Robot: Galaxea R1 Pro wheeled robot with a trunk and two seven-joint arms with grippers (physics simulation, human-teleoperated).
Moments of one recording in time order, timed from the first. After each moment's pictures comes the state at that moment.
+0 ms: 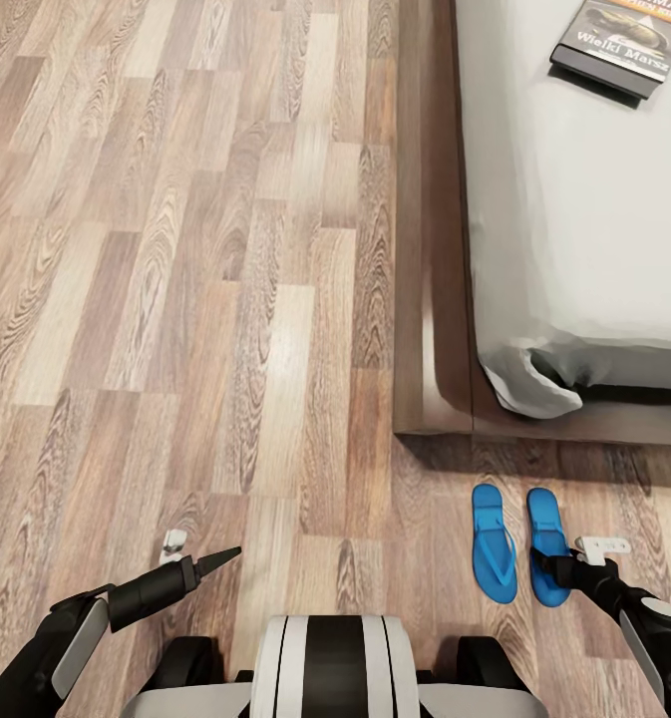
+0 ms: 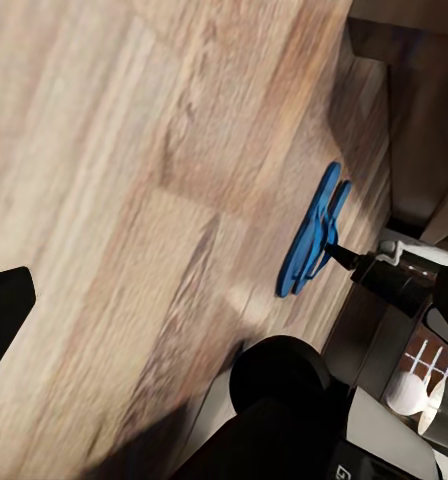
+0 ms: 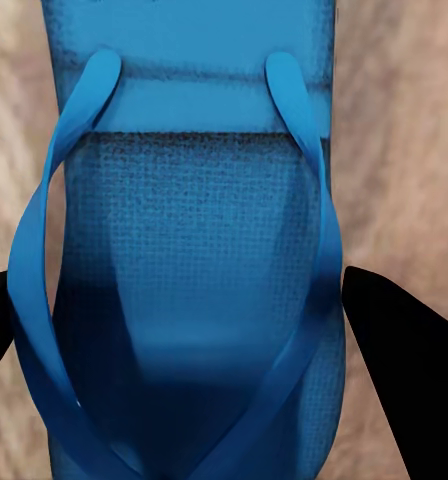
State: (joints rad) left arm -0.39 0.23 0.11 -0.87 0.46 0.58 -1.10; right arm -0.44 -0.33 -0.28 -0.74 0.01 0.10 0.35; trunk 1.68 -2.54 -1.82
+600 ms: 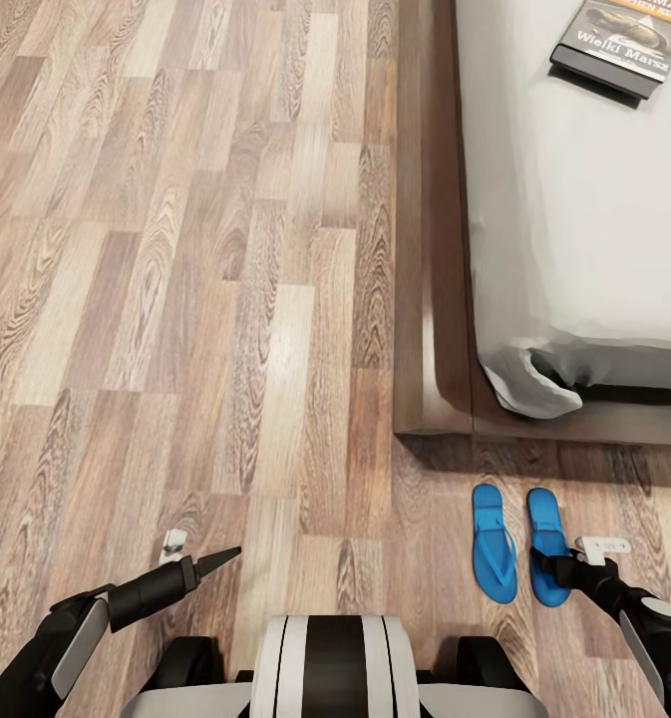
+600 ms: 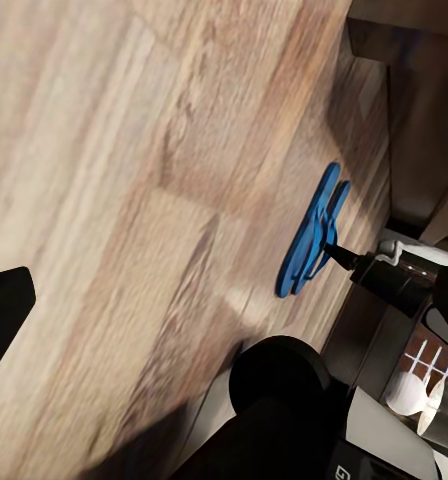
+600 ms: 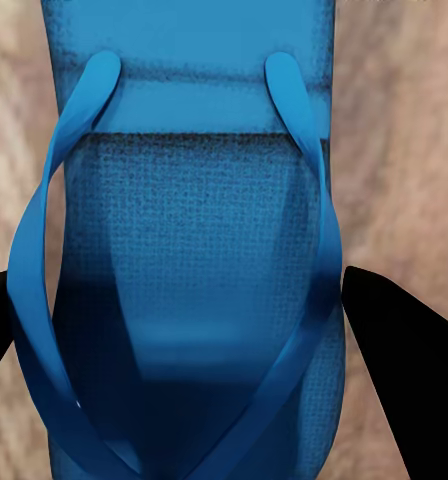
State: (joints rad) left arm -0.39 0.23 0.11 -0.87 0.46 0.58 -1.10; right arm -0.44 -0.33 -0.28 -0.74 0.01 0.10 0.35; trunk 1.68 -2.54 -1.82
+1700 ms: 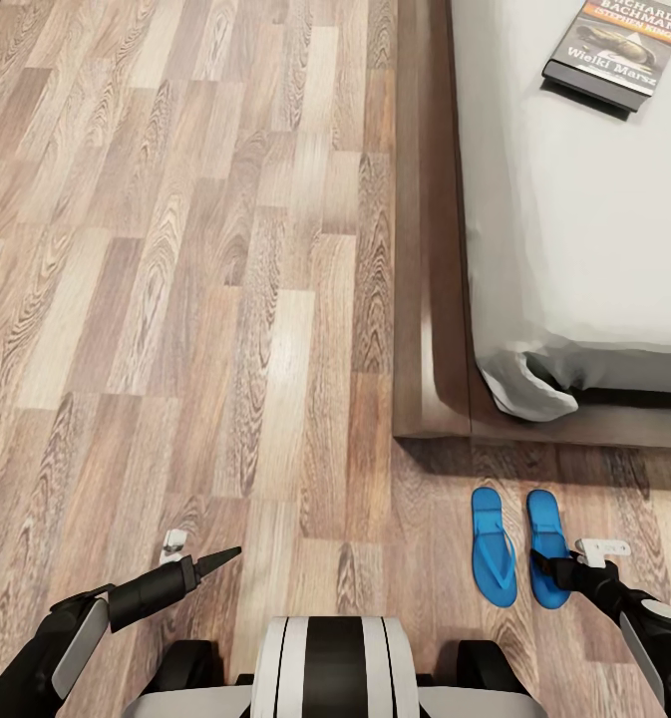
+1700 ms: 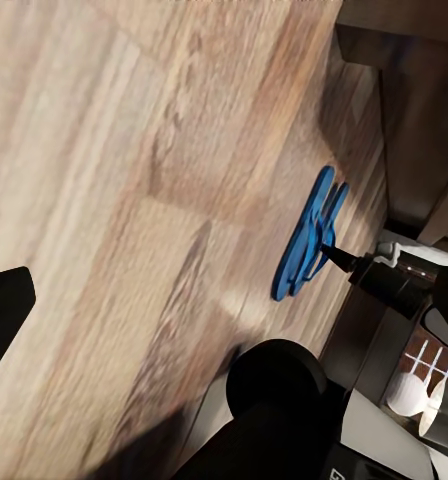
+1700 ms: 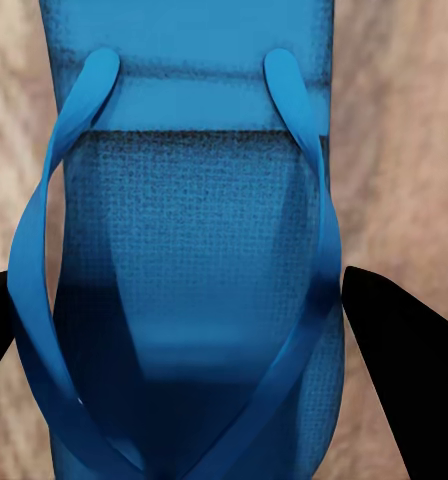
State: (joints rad) left arm -0.39 0.23 0.11 -0.87 0.46 0.58 -1.10; right arm -0.44 -0.33 -0.29 -0.73 0.01 0.10 0.35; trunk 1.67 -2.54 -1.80
